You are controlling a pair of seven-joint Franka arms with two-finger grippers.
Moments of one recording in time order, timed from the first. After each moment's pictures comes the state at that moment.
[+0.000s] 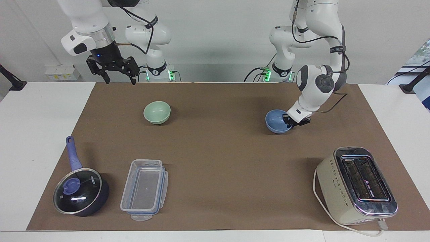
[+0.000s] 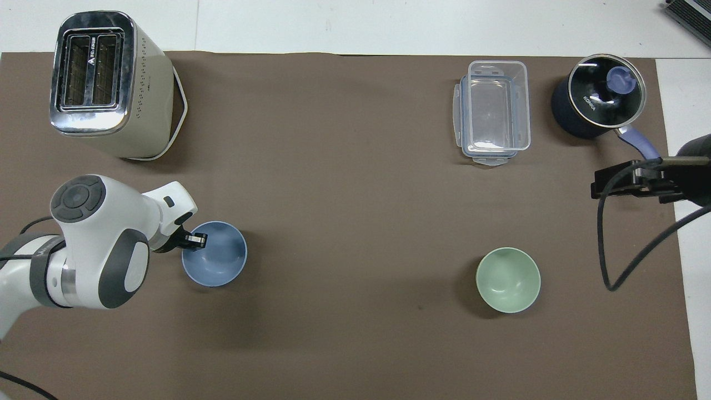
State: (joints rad) left arm -0.22 0.05 0.03 -2.28 -0.08 2.22 0.05; right arm 0.00 -0.03 0.06 -1.52 0.01 1.49 0.14
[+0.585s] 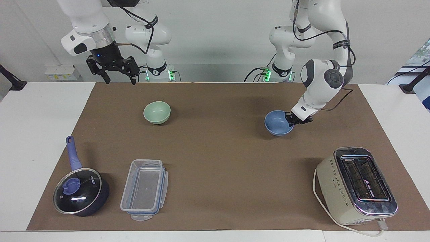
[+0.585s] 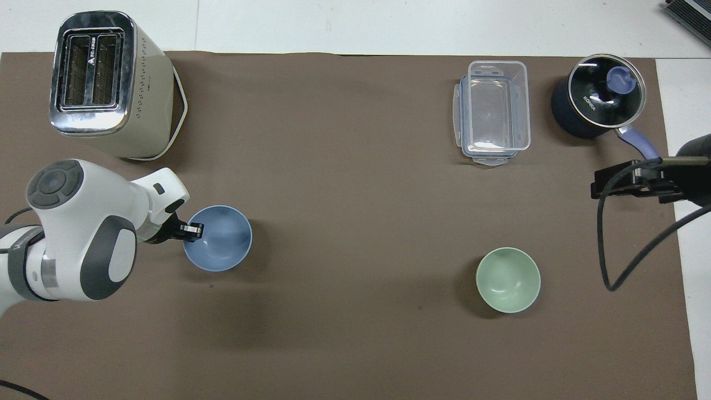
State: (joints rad) left arm -0.22 0.04 0.04 -2.16 -0.12 2.09 0.05; right arm 0.00 -0.03 0.06 -1.53 0.01 1.49 0.14
